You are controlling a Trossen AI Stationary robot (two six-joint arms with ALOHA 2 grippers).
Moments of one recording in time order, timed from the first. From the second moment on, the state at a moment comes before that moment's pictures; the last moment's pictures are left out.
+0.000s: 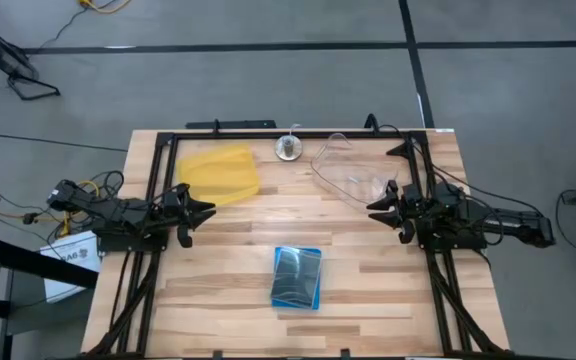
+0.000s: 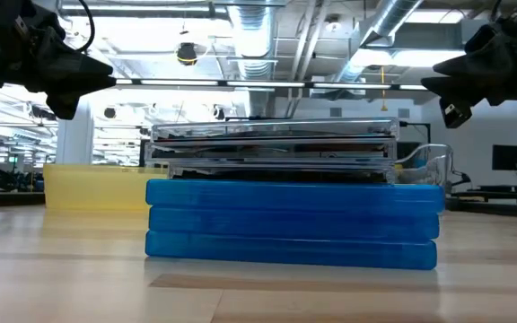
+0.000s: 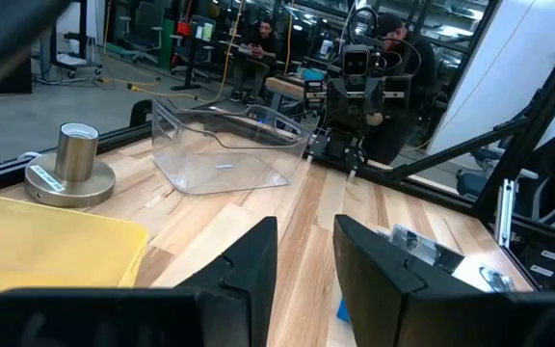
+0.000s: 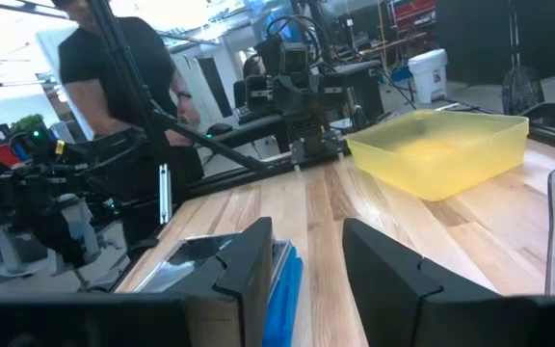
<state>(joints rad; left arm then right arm) -0.31 0.03 0.05 -0.05 -0.53 -0.31 -0.16 0.05 0.01 0.05 -0.26 0.27</state>
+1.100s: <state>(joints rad) -0.31 0.03 0.05 -0.04 -0.53 -0.39 -0.16 0.05 0.01 0.05 -0.26 0.27</state>
